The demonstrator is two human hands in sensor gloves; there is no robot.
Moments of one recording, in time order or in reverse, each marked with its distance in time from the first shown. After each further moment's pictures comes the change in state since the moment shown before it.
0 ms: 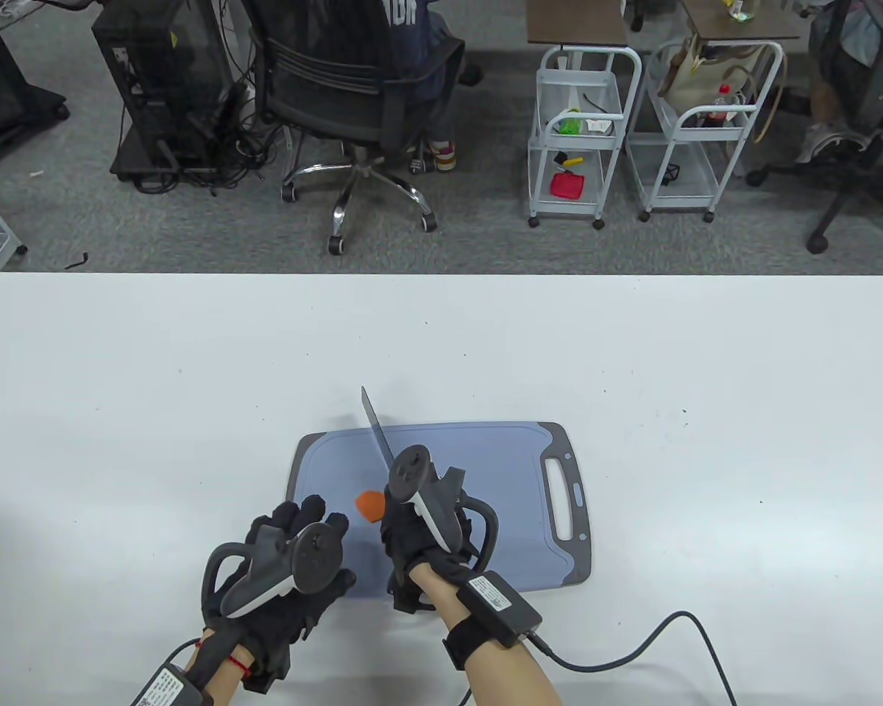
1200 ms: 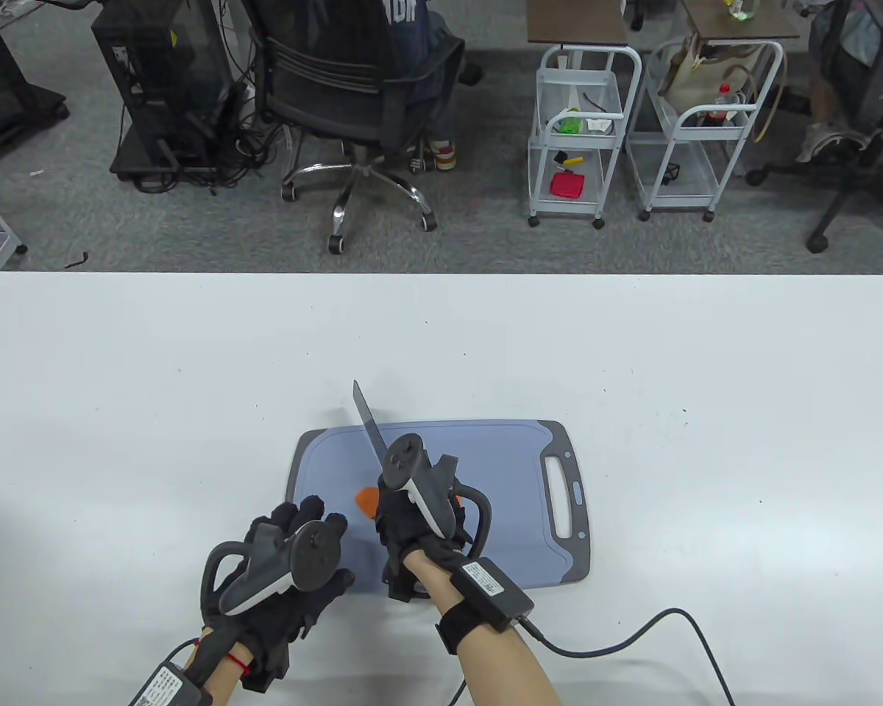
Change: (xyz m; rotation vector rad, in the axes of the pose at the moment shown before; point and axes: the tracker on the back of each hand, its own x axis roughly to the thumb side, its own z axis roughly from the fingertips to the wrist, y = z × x) left_hand -0.003 -0.001 0.000 -0.015 0.005 0.021; right_hand 0.014 0.010 -0.016 0.032 -0.004 0.039
